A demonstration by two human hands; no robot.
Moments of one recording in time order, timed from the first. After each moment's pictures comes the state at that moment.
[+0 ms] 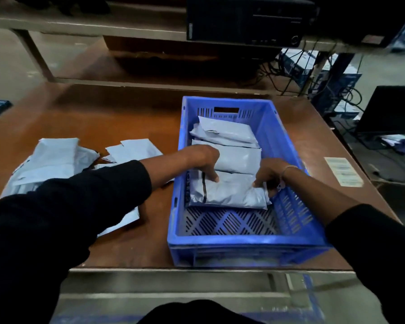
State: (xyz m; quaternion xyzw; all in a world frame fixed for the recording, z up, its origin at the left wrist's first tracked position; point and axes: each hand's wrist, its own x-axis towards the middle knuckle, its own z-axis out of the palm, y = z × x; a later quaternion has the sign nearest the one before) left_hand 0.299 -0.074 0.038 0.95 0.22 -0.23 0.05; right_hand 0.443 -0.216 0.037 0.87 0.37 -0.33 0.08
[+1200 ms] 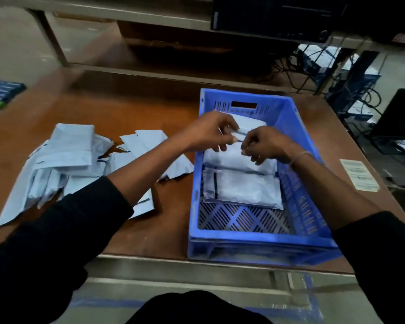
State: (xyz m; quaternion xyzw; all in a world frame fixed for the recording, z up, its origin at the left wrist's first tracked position) left_hand 0.232 -0.062 0.076 0.88 0.19 0.12 0.42; right_hand 0.402 -0.178 0.074 0.81 0.49 -0.27 -0.19
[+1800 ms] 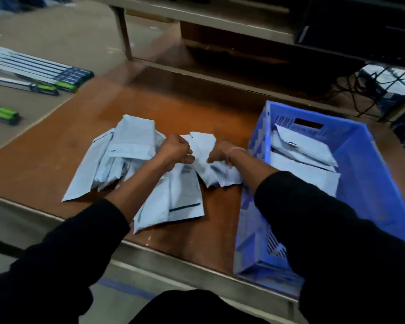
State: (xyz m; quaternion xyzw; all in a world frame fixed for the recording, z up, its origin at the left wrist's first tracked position) left_hand 0.059 0.049 -0.016 0.54 0.53 0.26 0.60; right_hand 0.216 0.017 0.007 0.78 0.57 -0.27 0.04
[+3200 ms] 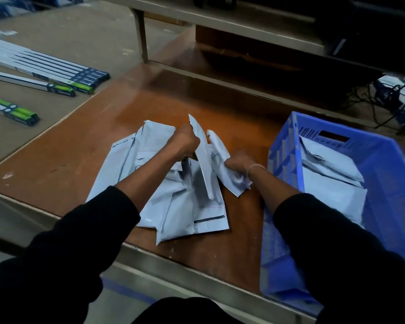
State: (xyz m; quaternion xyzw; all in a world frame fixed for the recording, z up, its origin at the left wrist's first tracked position) left_hand 0.019 0.089 0.022 0.67 0.58 0.20 0.43; right_hand 0.205 0.041 -0.028 0.83 0.50 -0.26 -0.06
